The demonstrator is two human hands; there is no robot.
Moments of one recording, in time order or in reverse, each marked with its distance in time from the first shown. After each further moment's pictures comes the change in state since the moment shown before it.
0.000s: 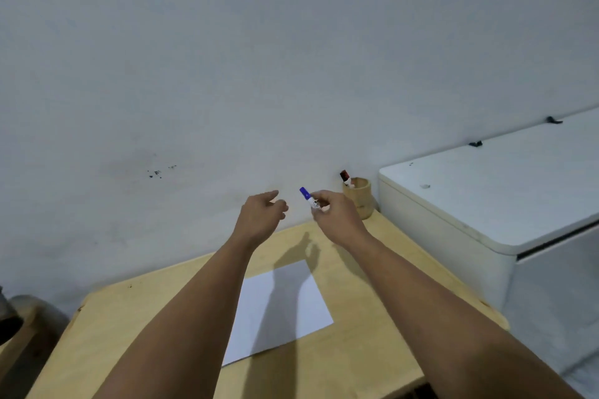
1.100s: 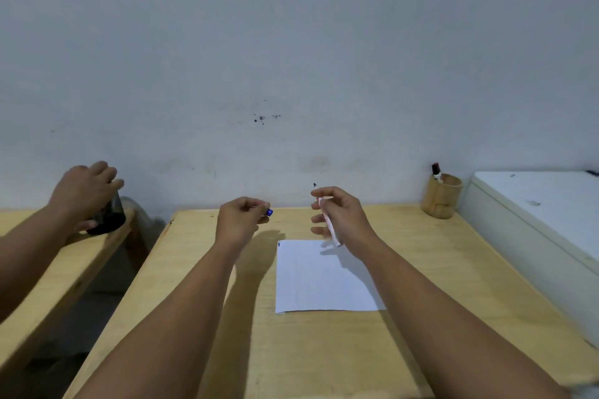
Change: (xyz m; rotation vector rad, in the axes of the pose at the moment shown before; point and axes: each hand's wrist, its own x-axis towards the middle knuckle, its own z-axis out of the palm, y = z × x) left_hand -0.070 -0.155 -0.136 -0.367 0.380 -0.239; right_hand -0.042 -0.059 0.147 0.525 -0.363 0.220
